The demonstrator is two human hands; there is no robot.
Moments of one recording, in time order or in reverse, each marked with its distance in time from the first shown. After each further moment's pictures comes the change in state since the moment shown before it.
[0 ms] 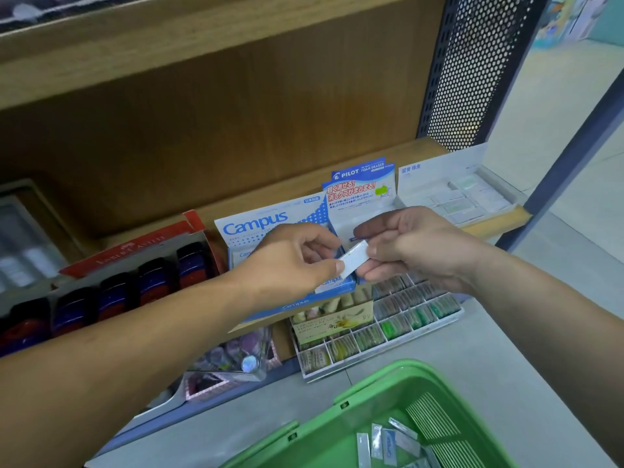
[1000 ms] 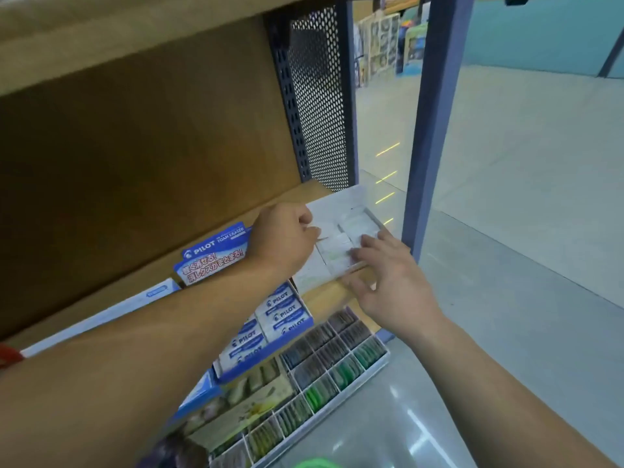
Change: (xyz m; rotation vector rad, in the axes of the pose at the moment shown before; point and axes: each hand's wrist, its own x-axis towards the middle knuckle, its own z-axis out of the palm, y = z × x) left_hand 0.199 0.094 0.131 0.290 0.290 0.217; right_hand 0.027 0.088 -0.155 -0.835 0.776 -0.508
